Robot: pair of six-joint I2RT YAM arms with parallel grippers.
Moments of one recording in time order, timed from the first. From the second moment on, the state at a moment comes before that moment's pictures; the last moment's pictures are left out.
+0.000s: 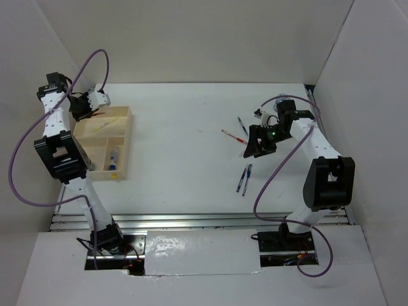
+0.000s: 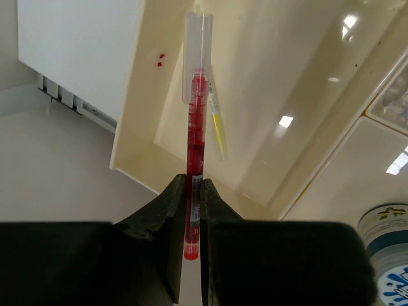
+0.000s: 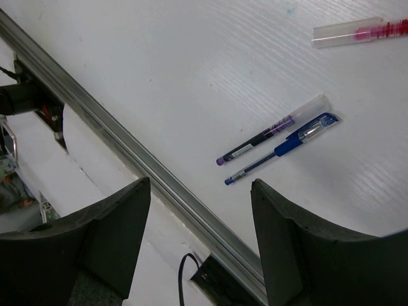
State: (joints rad) left arm 0.41 2.13 2.09 -1.07 0.44 1.49; right arm 0.03 1.61 1.29 -0.99 -0.71 -0.18
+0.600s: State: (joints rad) left arm 0.28 2.26 2.00 -0.98 0.38 1.47; right arm 0.05 1.65 1.29 -0.99 -0.67 -0.17
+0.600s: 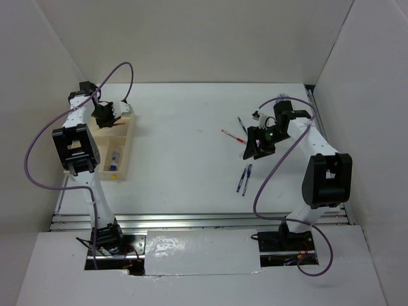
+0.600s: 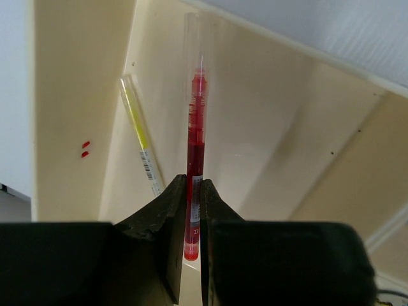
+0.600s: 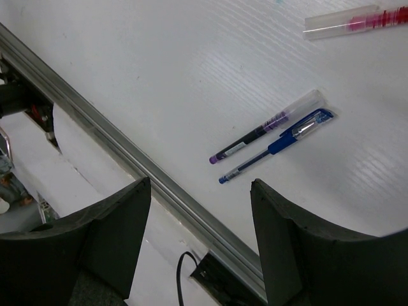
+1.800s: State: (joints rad) left arm -0.67 1.48 1.39 -0.42 0.22 0.14; right arm -0.28 1.47 1.08 -0.94 -0.68 -0.12
